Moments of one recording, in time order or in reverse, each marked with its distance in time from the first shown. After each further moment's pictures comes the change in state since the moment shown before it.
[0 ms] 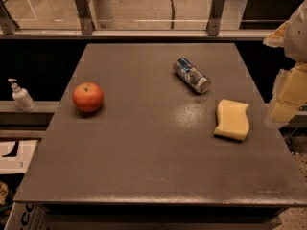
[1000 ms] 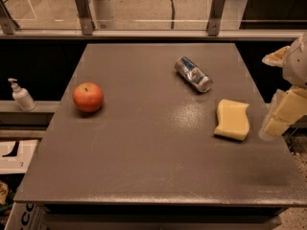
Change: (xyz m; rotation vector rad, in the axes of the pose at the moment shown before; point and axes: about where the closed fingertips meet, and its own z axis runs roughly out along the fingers) arm 0.023 -0.001 0.045 0.002 -0.101 0.049
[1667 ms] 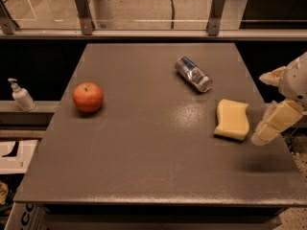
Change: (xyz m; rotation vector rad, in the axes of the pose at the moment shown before) arm 0.025 -0.006 0.049 -0.084 -0.124 0.133
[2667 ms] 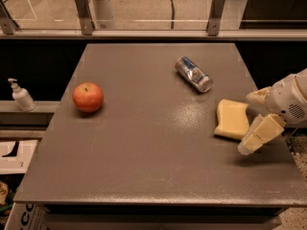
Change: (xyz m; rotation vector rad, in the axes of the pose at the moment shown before) arm 0.009 0.009 0.052 -0.120 -0.108 0.090
